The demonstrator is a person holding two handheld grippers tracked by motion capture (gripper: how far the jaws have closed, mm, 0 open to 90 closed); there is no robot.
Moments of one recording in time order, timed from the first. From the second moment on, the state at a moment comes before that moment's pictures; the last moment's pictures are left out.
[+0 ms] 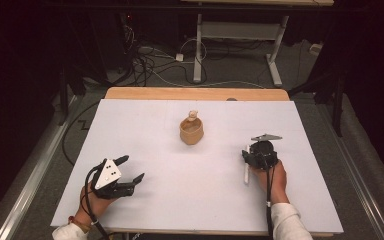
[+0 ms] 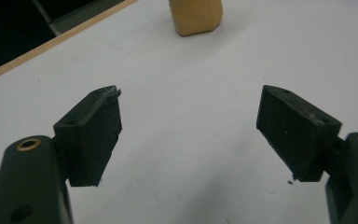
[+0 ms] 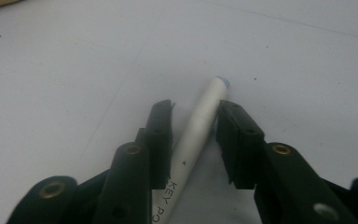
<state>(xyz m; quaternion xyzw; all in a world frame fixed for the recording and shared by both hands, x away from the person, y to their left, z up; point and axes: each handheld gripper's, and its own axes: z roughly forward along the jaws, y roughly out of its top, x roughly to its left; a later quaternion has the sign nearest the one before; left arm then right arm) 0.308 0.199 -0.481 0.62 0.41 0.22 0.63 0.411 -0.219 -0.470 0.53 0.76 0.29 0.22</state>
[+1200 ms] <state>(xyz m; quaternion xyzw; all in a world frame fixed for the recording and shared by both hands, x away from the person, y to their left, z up) 0.307 0.197 -0.483 0.62 0.41 0.22 0.63 0.382 -0.231 -0.400 0.42 0.76 0.43 0.26</state>
